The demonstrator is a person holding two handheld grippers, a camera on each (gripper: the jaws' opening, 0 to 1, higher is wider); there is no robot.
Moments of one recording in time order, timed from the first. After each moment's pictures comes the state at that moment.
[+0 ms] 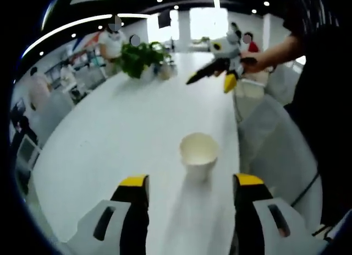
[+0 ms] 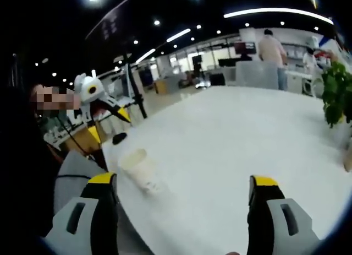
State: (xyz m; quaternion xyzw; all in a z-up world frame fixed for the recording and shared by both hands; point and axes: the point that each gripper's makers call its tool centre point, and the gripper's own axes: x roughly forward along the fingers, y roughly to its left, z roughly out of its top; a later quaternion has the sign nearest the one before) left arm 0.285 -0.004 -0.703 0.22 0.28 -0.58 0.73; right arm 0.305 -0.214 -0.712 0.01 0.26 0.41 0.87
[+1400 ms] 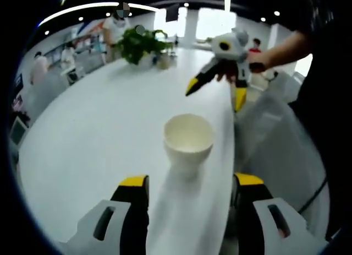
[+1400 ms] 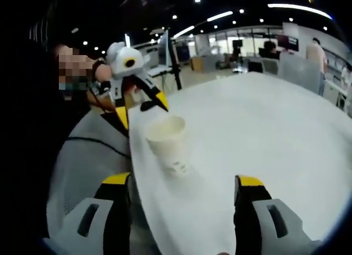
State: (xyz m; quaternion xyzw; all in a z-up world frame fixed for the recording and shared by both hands) left arm 0.271 -0.021 -0.754 0.18 0.32 -0.58 0.73; right arm 0.269 -0.158 -0.755 -0.08 0.29 0.54 0.79
